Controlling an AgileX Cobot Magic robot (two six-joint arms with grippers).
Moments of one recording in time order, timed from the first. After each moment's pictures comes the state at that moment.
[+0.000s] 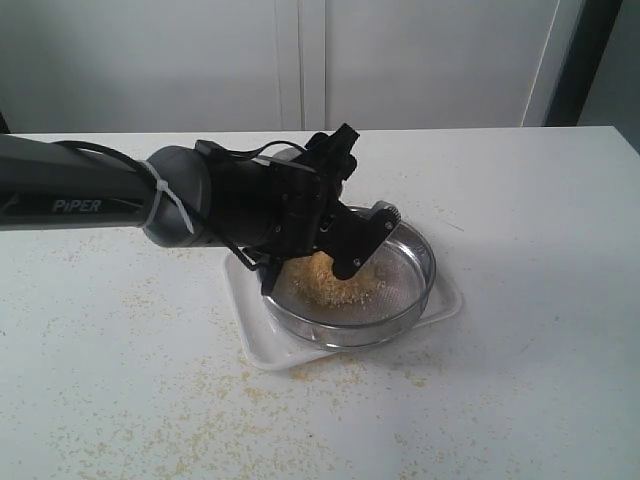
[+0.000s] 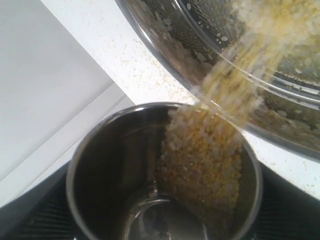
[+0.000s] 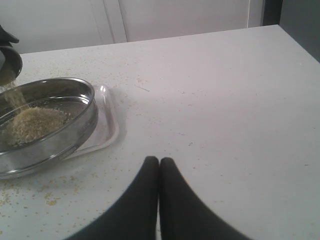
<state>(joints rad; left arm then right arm) -0.88 2.01 -1.42 1.32 0.61 0.45 0.10 0.01 -0.01 0.00 0.34 0.18</state>
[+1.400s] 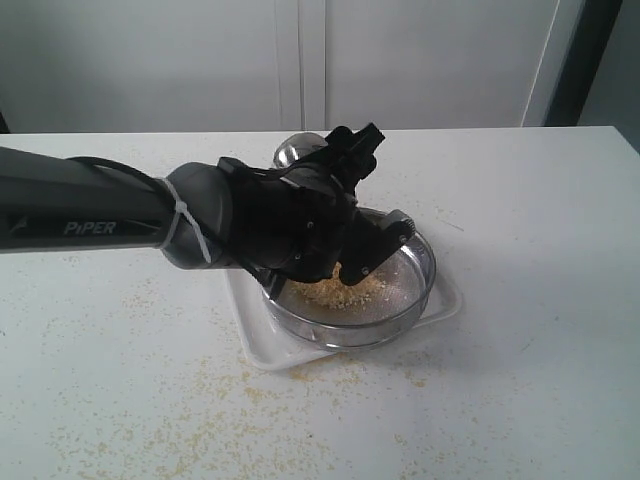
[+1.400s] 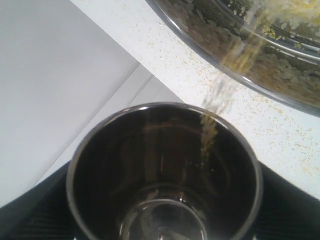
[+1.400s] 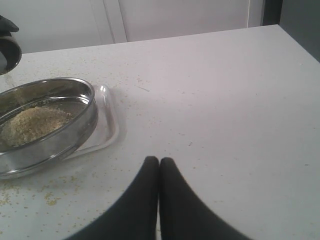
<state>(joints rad) -0.95 2.01 -1.42 1.46 0.73 0.44 0.10 0.01 -0.01 0.00 0.34 0.18</state>
